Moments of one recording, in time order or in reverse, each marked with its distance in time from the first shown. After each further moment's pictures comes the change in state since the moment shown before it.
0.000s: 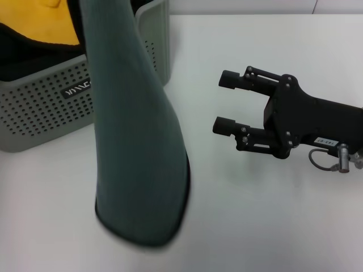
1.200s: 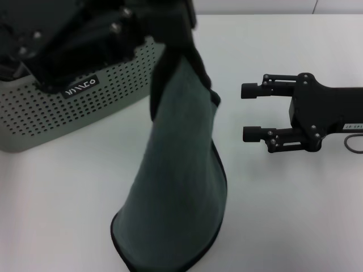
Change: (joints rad) left arm -0.075 0.067 0.176 0.154 0.173 0.054 -0.013; right arm 0.062 -0.144 0.009 -0.104 -0.181 0.038 0.217
